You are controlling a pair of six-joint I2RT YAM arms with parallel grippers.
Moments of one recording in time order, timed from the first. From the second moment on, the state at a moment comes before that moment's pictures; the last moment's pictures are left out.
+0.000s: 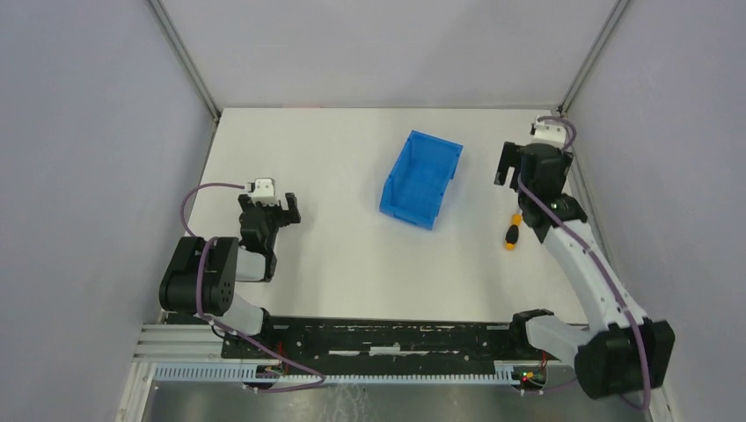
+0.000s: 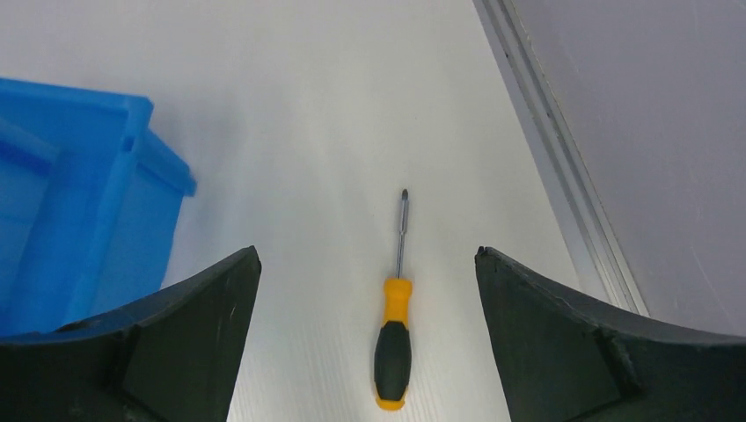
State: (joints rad) left arm -0.02 1.53 0.24 1.11 -0.04 -0.01; right arm 0.20 1.00 0.86 -0.30 0.48 0.15
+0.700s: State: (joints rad) left arm -0.02 1.53 0.24 1.11 -0.04 -0.01; right arm -0.01 1.56 0.79 -0.25 0.22 0.20
